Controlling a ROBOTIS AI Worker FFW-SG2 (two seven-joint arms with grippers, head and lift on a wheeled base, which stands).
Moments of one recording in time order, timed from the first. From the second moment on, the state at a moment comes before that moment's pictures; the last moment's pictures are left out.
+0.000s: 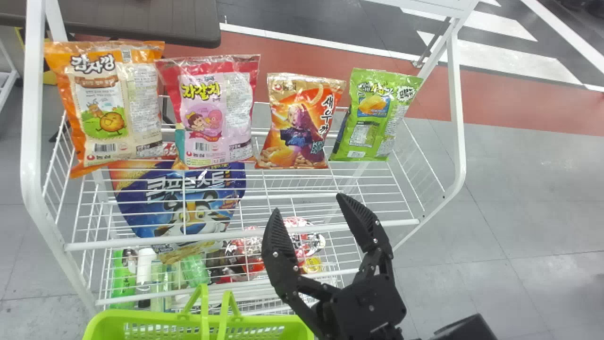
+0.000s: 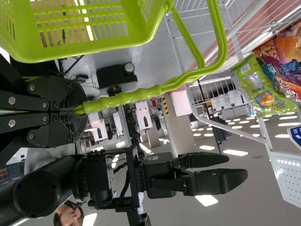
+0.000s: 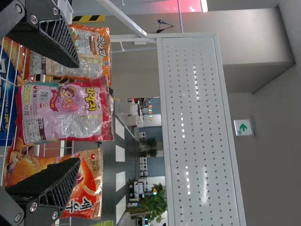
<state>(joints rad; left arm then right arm) 0.86 0.06 0.07 -2.31 0.57 1.13 -1.00 0.93 -0.10 0.14 -2.30 -0.02 -0.33 0.11</state>
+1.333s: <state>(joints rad) 0.84 0.08 -0.01 -2.33 0.52 1.13 -0.99 0.63 -0.09 0.21 -2.20 -0.04 0.00 0.10</state>
